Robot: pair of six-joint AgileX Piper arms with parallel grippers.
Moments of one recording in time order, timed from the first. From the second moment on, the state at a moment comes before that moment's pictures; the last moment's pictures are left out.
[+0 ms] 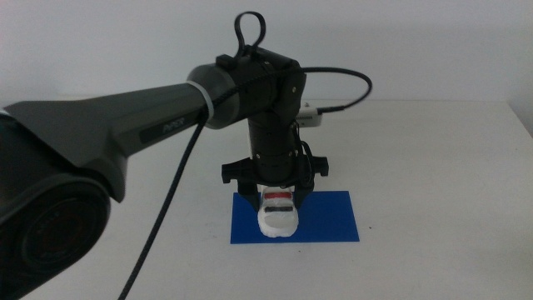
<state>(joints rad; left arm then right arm) -0.65 2.15 -1.78 -0.04 1.20 -0.67 0.03 0.00 0.00 -0.04 0.20 0.30</state>
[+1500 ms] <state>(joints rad) -0.66 2.23 -1.79 -0.15 1.10 0.99 0.03 0.00 0.00 -0.04 0.20 0.30</state>
